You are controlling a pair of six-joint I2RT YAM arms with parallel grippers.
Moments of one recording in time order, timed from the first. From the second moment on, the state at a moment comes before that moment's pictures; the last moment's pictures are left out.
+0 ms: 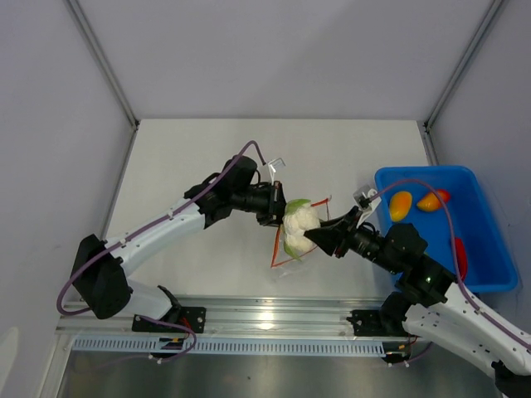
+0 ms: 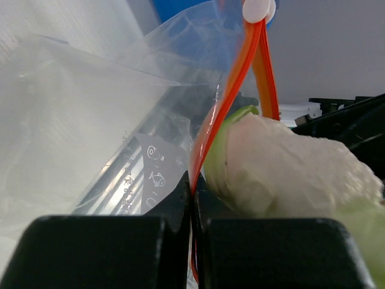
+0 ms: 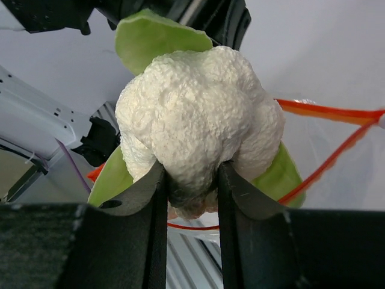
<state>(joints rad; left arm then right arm) -0.75 1.39 1.13 -0.33 0.66 -0.83 0.87 0.57 0.65 -0.10 -0.12 0.46</state>
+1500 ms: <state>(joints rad) -0.71 1.31 1.09 -0.14 0.64 -0.95 0.90 0.65 0.68 -0.51 0.09 0.47</state>
